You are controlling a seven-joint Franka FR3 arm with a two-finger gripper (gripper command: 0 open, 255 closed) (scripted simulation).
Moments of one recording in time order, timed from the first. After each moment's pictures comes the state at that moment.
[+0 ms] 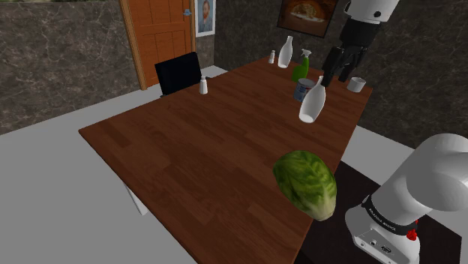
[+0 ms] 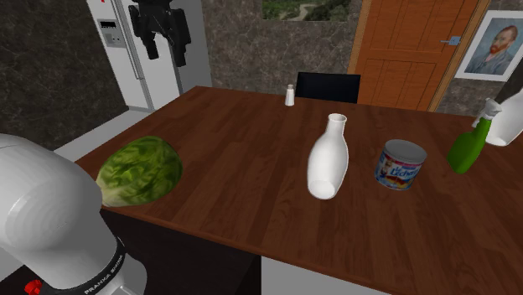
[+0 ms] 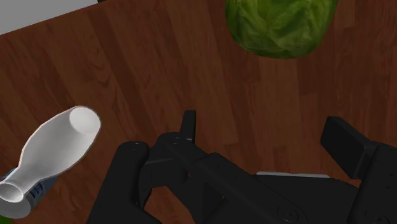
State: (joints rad) arm -0.01 -0.78 0.03 -2.38 0.05 1.62 0.14
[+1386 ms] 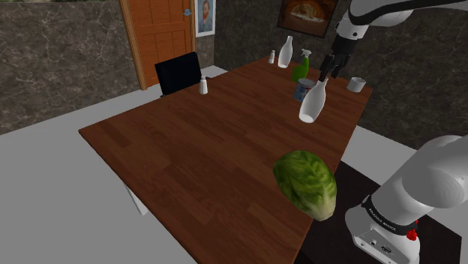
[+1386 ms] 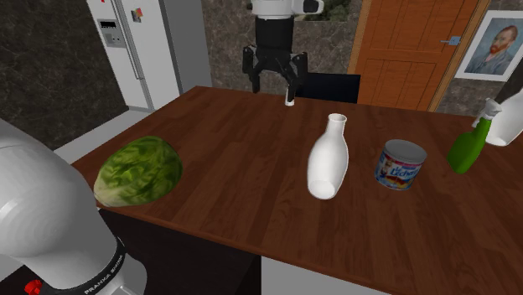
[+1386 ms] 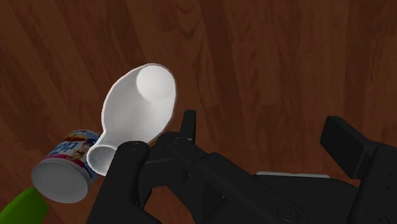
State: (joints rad) arm -0.11 -0.37 -0.32 -2.25 -0.10 1.93 -0.27
